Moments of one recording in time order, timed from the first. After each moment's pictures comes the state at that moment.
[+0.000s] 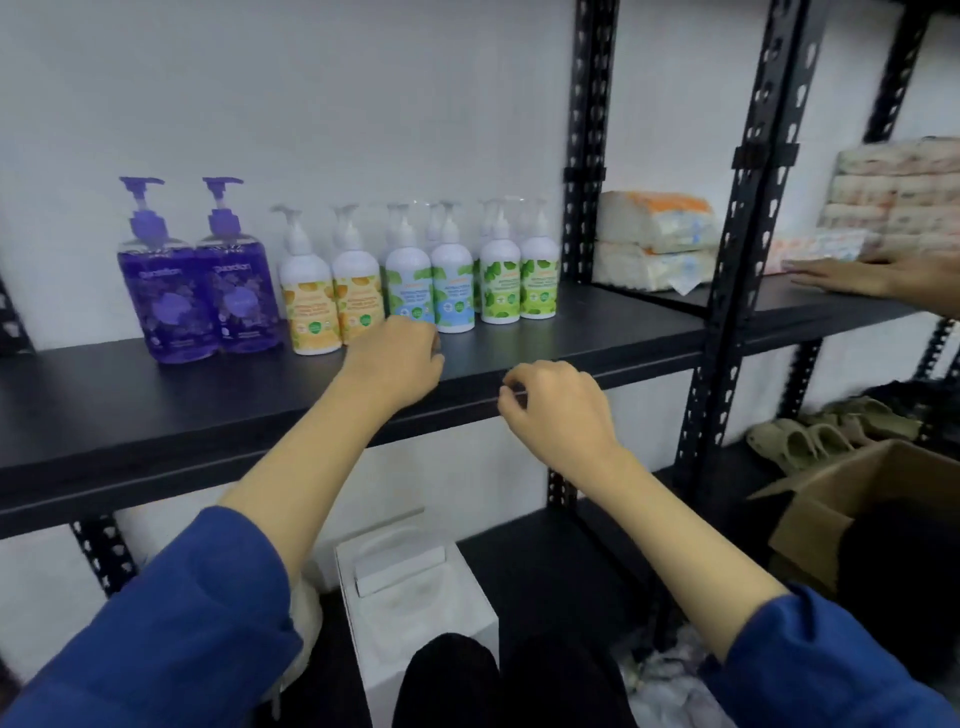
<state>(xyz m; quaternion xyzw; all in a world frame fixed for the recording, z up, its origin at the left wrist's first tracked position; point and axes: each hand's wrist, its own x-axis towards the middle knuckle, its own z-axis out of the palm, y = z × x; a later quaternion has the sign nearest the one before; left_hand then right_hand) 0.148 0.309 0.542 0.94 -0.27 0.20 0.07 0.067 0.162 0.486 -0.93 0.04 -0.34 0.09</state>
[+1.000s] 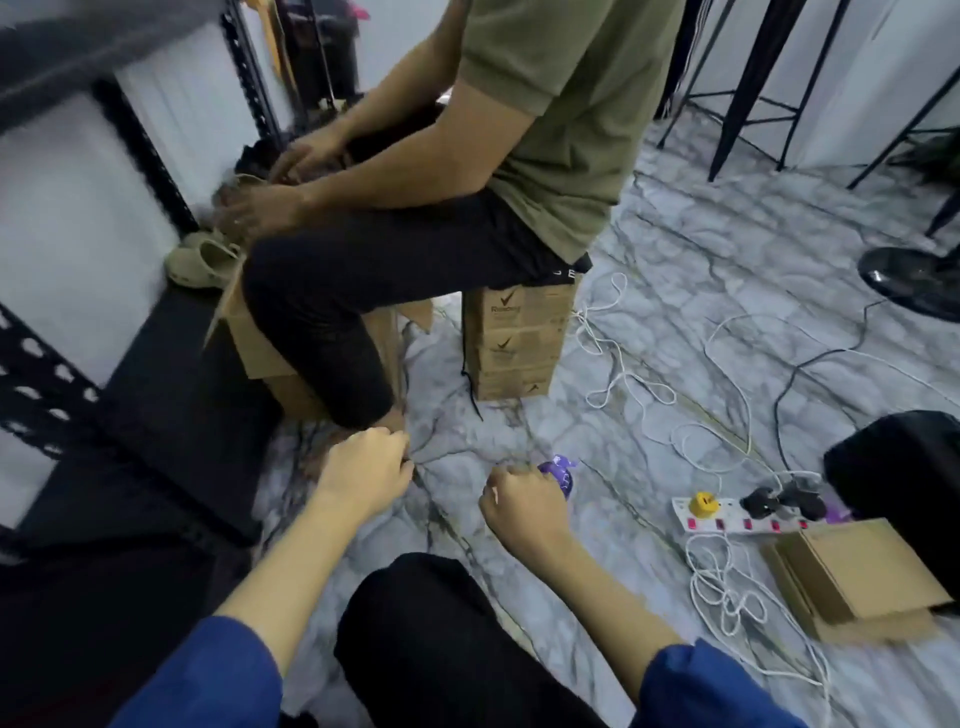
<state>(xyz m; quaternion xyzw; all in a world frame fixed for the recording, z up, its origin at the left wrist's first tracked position) -0.078 -0.046 0.253 0.61 -0.79 -0.08 -0.05 -0.252 -0.002 0.185 -0.70 0.70 -0.14 0.08</state>
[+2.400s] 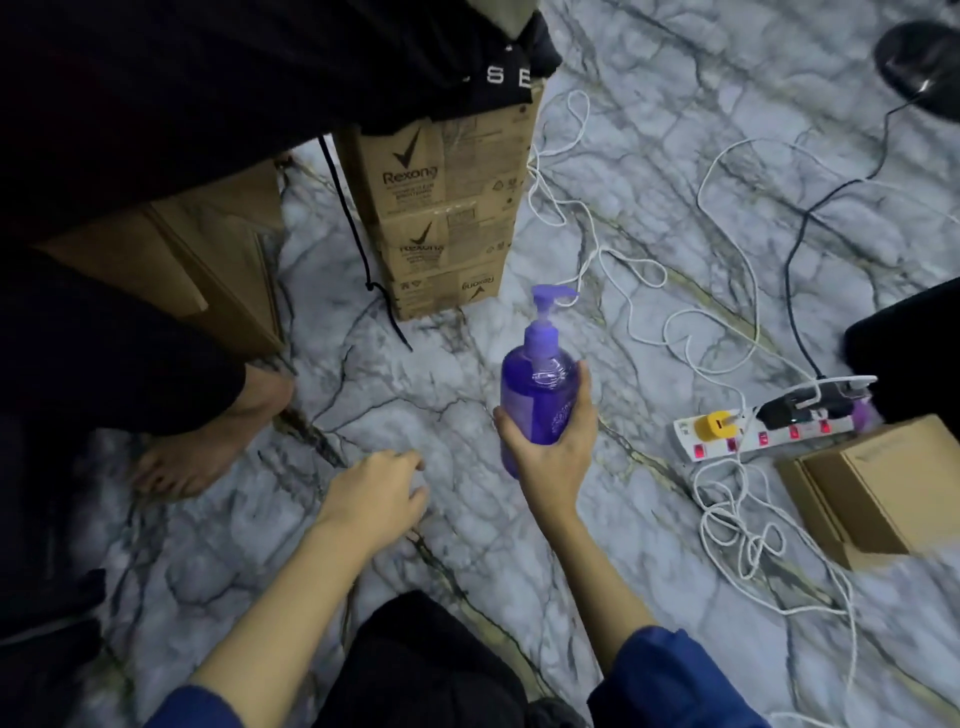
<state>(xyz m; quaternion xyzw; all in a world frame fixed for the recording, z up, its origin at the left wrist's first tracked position) -0.173 -0.151 0.050 0.51 -0.80 -0.25 -0.18 -0.338 -0.106 0.000 -0.30 0.76 -0.54 0.19</state>
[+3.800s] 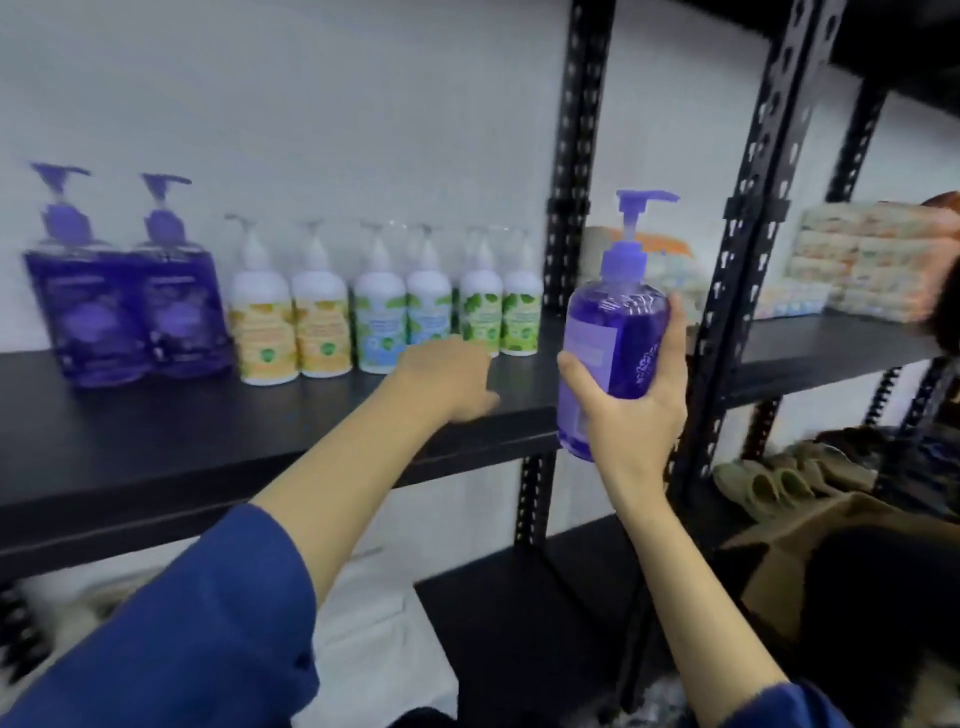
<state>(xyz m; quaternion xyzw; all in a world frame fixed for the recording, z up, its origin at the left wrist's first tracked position) 0.154 0.230 0.564 0.93 -0.36 0.11 0.00 0.073 0.094 0.496 -0.67 0.11 -0.61 0.42</state>
